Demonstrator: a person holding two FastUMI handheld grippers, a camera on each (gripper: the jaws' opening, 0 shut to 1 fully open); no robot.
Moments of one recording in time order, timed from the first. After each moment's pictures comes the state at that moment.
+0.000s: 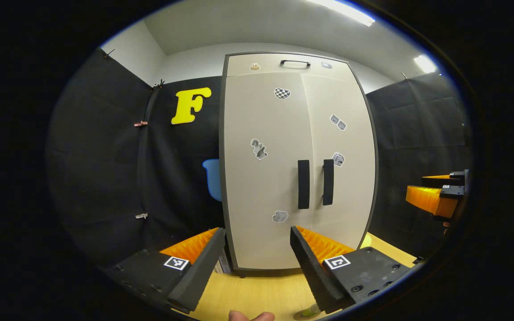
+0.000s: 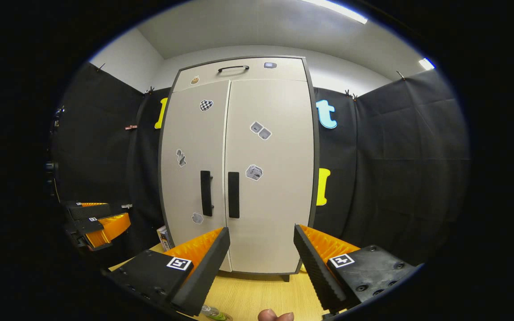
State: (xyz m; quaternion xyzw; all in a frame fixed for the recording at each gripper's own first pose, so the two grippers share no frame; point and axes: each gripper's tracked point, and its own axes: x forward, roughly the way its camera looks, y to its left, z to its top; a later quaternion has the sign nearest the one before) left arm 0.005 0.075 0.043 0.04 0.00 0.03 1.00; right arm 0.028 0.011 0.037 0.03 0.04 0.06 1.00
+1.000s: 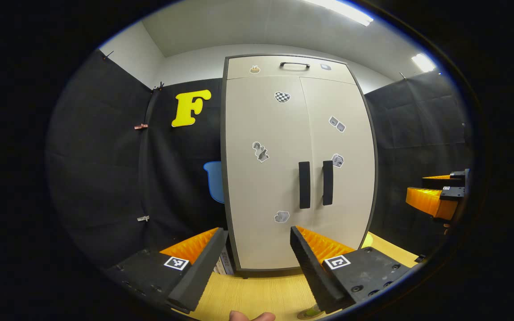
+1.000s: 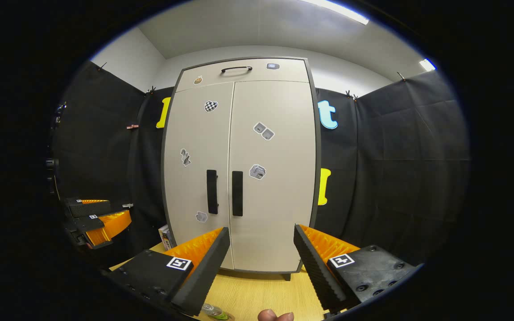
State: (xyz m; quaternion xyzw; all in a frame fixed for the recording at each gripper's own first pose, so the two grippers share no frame) left arm -0.003 0.082 0.045 0.04 0.00 0.03 1.00; right arm 0.023 0.019 0.037 0.03 0.04 0.06 1.00
